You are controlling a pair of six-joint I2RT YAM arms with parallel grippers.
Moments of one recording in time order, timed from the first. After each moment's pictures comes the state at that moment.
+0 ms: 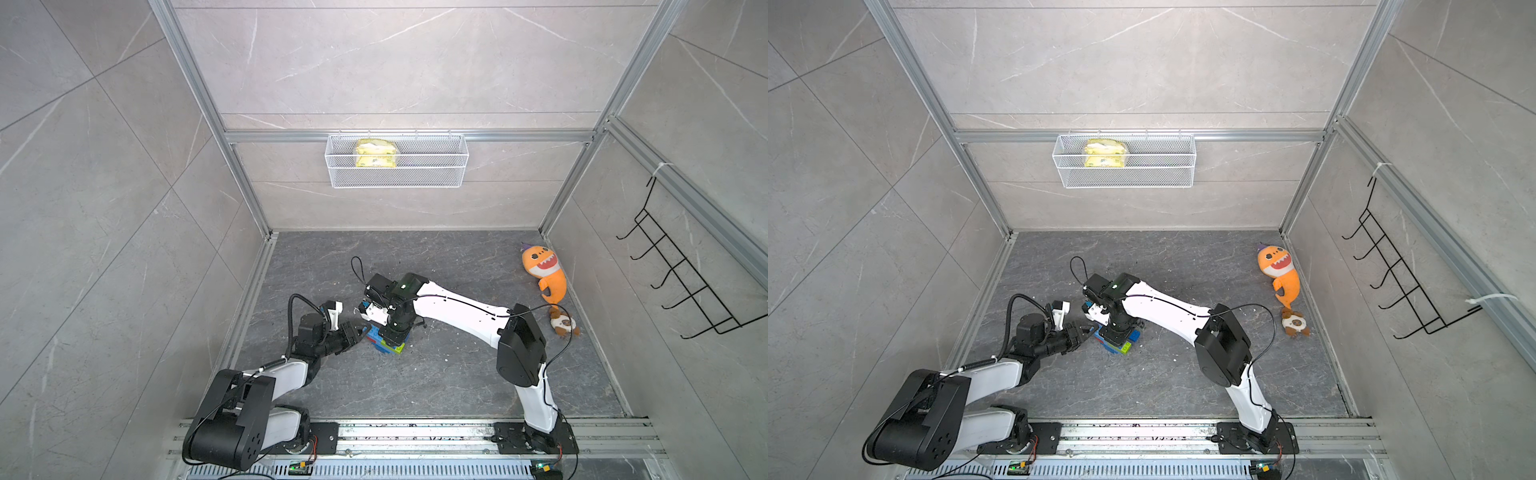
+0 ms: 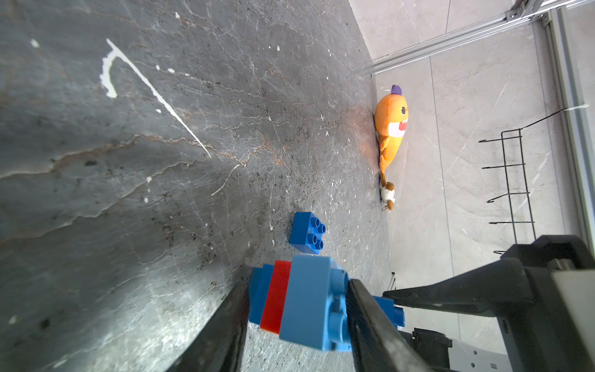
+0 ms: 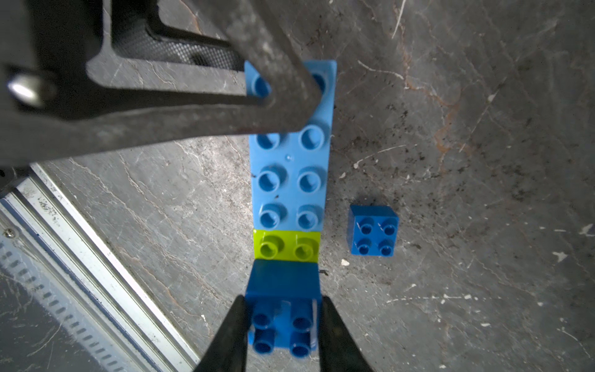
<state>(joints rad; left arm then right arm) -0.22 1.29 0.23 0.52 0.69 -0.83 0.96 2.09 1.86 -1.20 -0.09 -0.10</state>
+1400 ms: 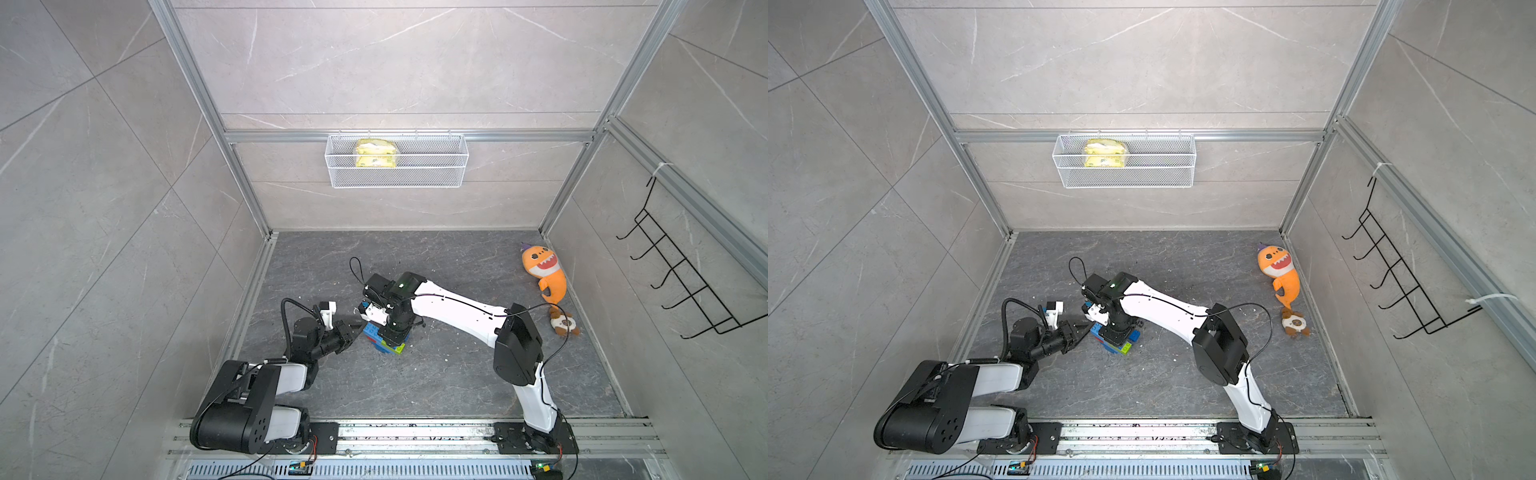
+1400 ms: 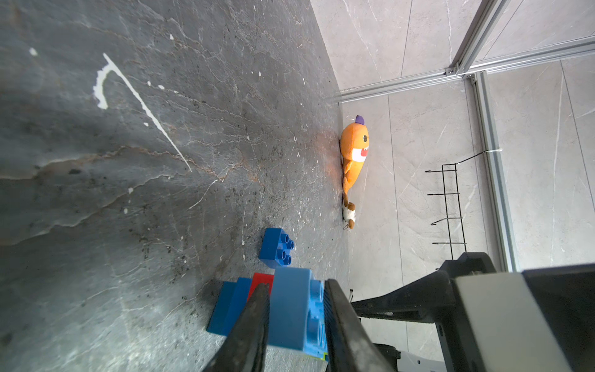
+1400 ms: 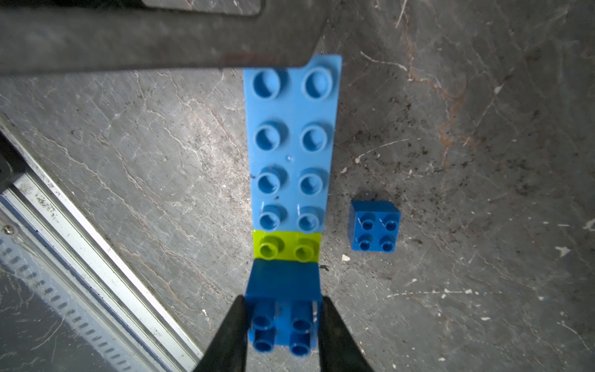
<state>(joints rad) -0.17 1.35 0.16 0.81 0.75 -1.03 0.96 2.11 1.90 -1.24 -0.09 -0.10</state>
